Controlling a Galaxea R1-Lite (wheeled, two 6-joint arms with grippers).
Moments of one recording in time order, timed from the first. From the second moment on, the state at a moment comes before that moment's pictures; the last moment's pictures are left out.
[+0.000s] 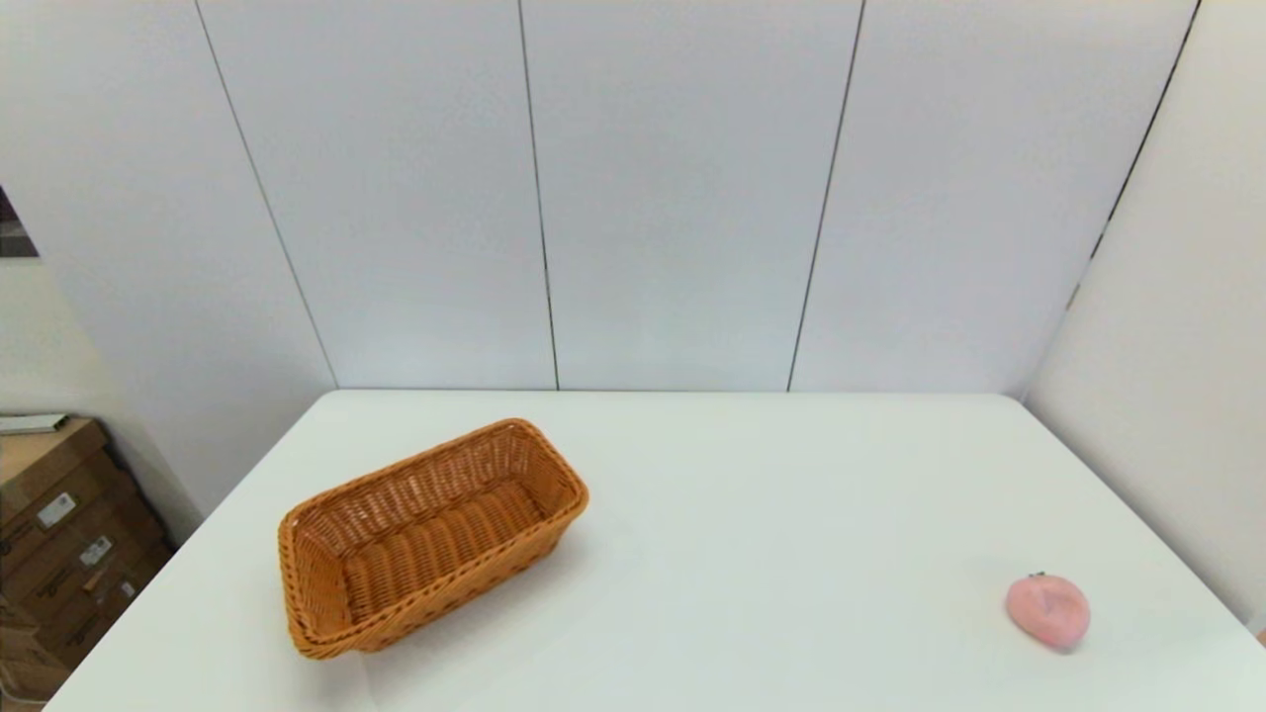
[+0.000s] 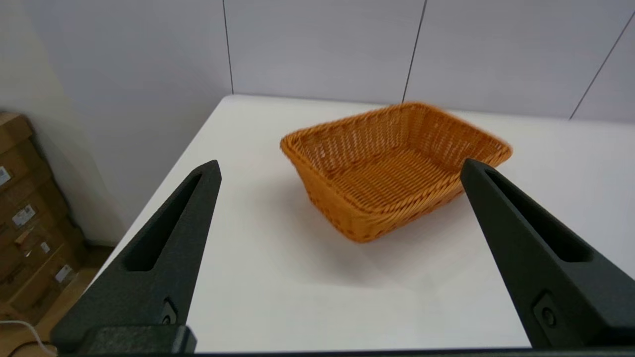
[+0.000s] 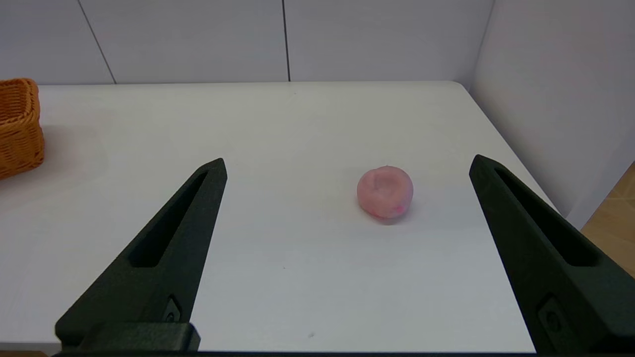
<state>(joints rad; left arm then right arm) -0.01 0.00 -0.08 0.03 0.04 -0.10 0.01 0.00 0.00 0.00 -0.02 0.02</state>
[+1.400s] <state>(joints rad) -0.01 1.73 -0.68 0.19 0.00 -0.82 0.01 0.00 0.00 0.00 -0.02 0.02</state>
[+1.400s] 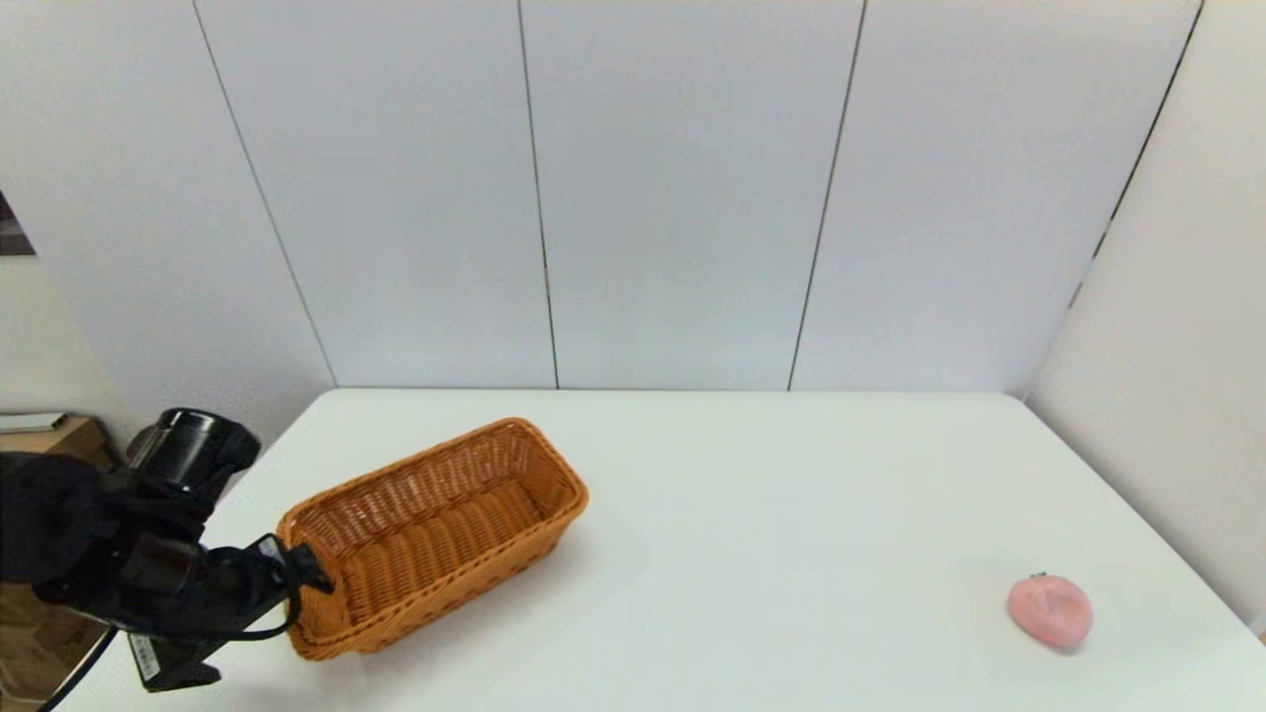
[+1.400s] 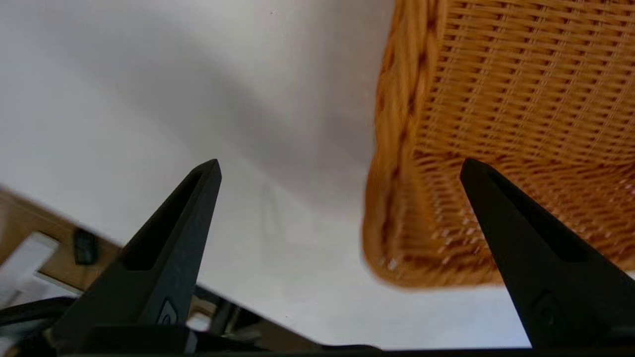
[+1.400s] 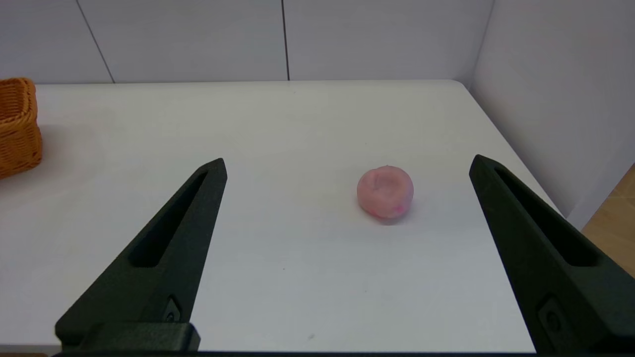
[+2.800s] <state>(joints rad) 0.00 1.92 -0.65 -0.19 -0.06 -0.82 0.01 0.00 0.00 0.00 -0.02 0.02</state>
